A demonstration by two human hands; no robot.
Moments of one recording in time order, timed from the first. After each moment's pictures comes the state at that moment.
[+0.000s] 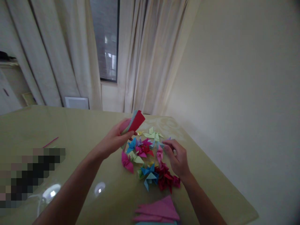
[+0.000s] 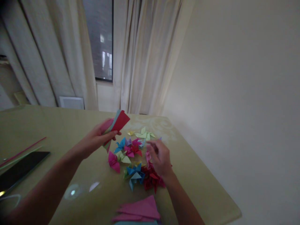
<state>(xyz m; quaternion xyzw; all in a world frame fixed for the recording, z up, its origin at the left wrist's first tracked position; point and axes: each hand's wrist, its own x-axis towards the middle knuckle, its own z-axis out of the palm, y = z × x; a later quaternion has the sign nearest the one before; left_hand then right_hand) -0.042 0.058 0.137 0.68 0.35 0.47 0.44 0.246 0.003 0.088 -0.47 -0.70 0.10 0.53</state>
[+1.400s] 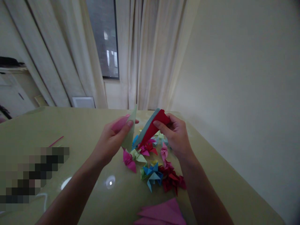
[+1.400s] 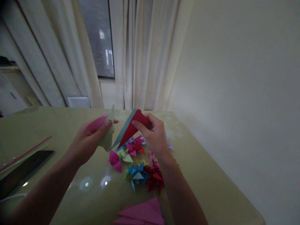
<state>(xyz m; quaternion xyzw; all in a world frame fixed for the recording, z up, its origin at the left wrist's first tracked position) -0.022 0.037 0.143 0.60 0.39 0.57 0.41 0.198 0.045 0.156 -0.35 -0.60 0.36 0.62</state>
